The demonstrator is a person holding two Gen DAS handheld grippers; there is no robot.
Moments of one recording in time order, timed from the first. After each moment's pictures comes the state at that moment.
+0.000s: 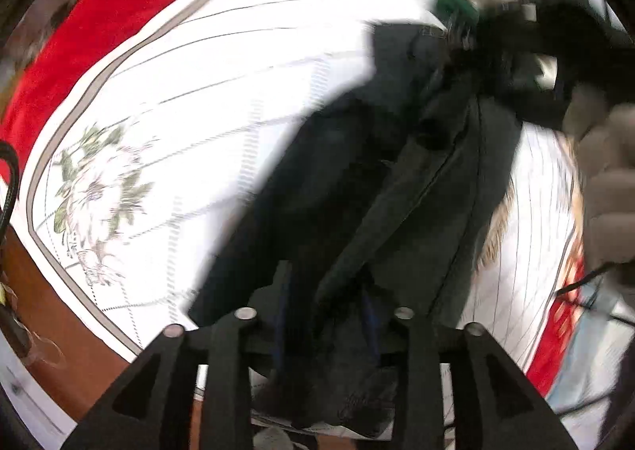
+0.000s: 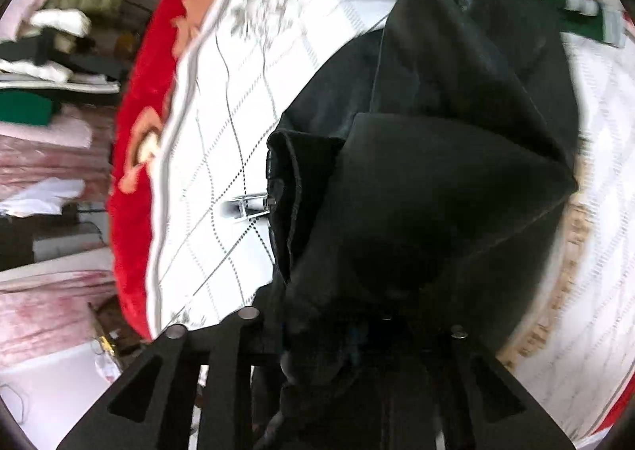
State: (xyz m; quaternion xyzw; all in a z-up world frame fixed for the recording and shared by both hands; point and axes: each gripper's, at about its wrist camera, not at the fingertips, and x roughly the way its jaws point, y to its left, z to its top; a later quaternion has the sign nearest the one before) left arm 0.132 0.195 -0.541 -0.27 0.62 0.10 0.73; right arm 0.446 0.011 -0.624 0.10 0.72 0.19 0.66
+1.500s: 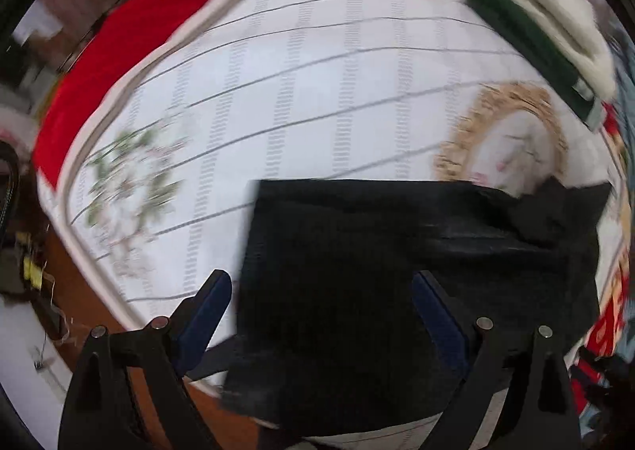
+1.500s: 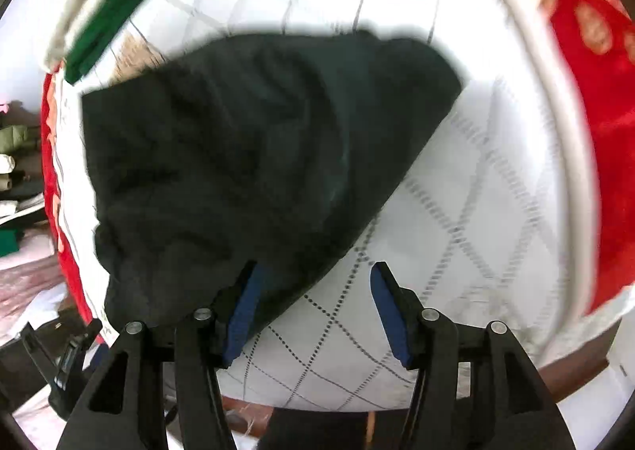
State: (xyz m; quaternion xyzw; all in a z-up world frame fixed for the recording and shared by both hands) left arm 0.162 0.141 -0.547 -0.18 0.64 0.18 0.72; right arm 0.265 -0.391 -0.616 0.23 0.72 -0.01 0.66
